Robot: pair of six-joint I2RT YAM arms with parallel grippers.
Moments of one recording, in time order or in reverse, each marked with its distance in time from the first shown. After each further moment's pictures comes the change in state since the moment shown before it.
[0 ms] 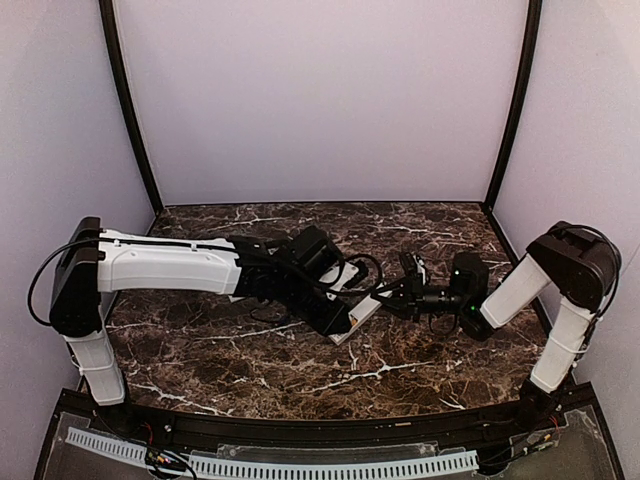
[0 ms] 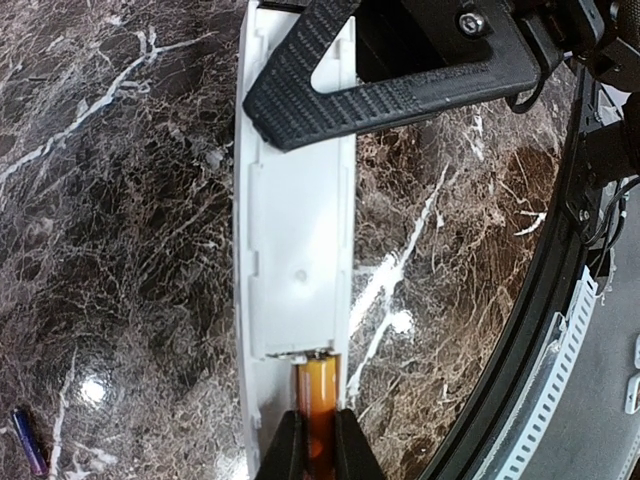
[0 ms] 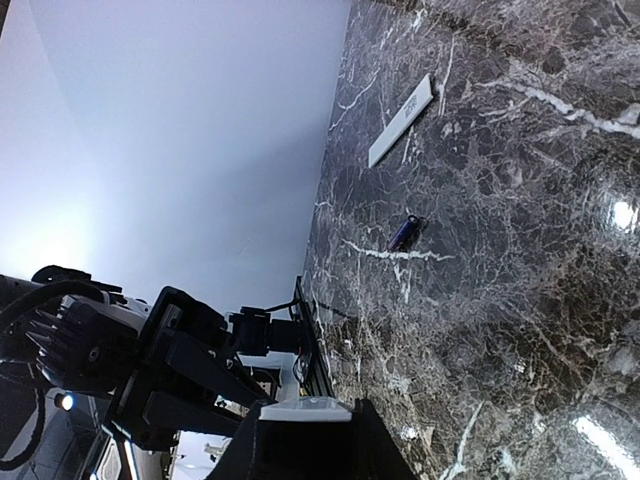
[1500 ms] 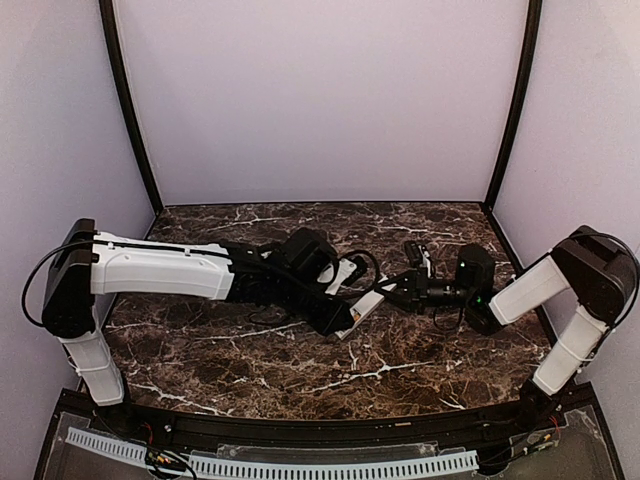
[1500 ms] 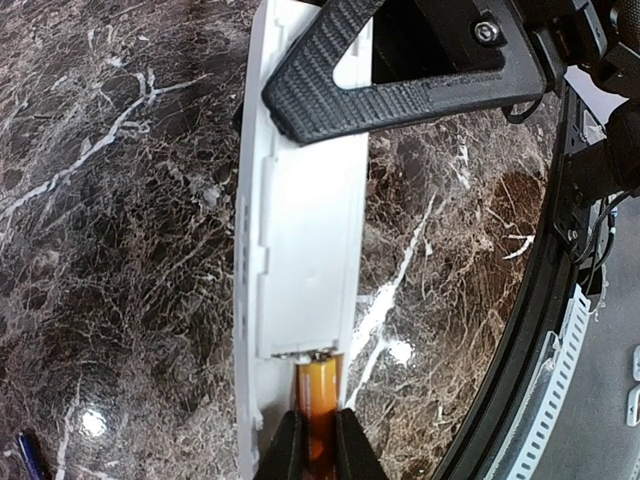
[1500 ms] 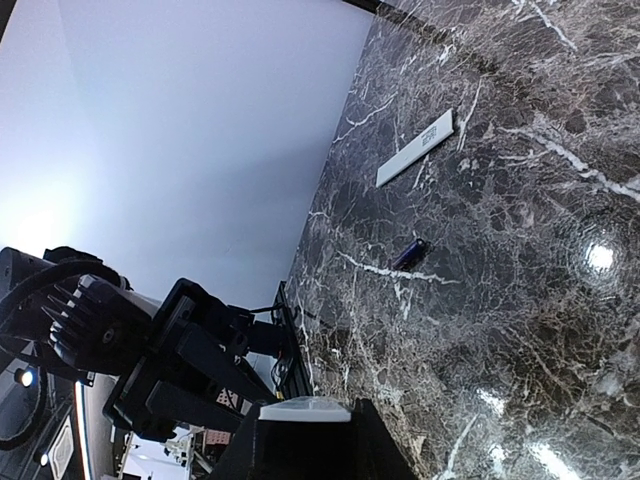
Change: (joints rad) left arm 0.000 -0.039 -0.083 0.137 -0.018 0.005; right arm -0.010 -0.130 0.004 -0.142 0.016 -0.143
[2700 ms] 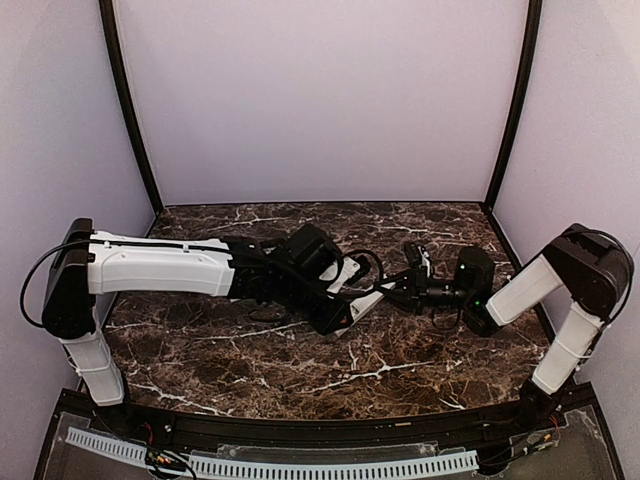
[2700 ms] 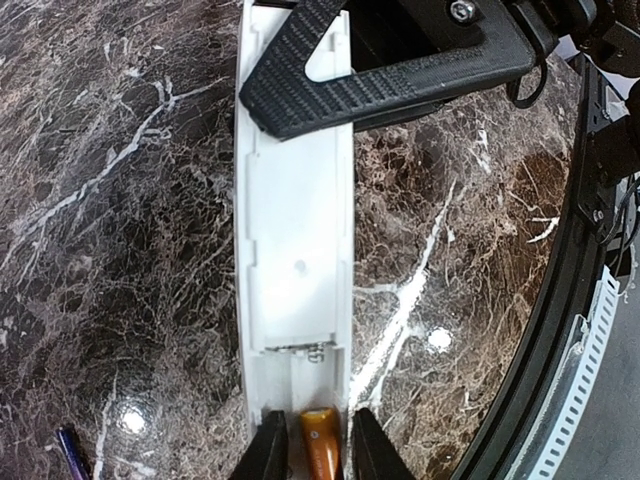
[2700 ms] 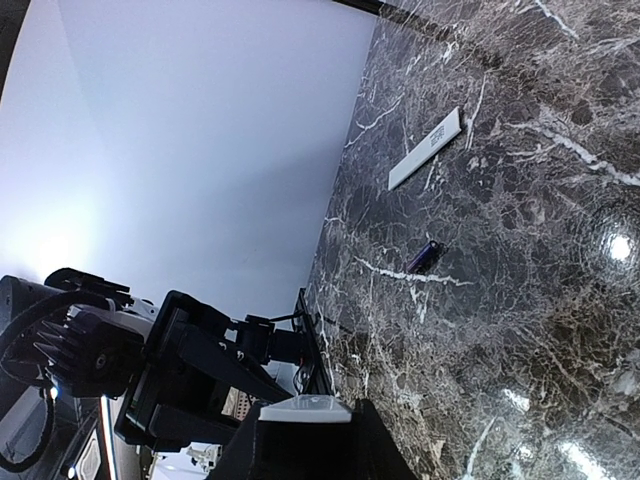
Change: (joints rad) left arm -0.009 0.002 0.061 -0.100 -0.074 0.064; right arm 0.000 0.047 -0.002 0.093 0.000 0.105
